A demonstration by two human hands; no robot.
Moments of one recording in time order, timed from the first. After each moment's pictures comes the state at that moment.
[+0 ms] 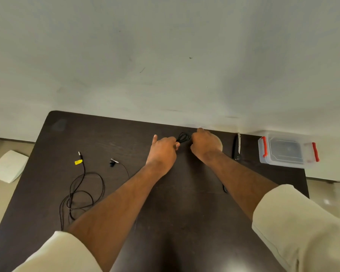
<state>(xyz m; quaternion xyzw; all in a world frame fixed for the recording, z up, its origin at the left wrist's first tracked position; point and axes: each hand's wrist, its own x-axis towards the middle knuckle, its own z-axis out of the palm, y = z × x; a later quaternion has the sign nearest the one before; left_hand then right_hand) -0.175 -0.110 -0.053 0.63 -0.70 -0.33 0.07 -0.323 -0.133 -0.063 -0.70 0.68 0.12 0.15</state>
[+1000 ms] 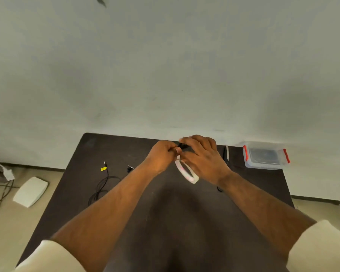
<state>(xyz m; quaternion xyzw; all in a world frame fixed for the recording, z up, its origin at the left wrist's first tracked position) -0.143 -0.041 0.081 0.57 -0.63 -0.48 0.22 -0.321 -0.019 0.054 -0.87 0.41 -0.24 -0.13</state>
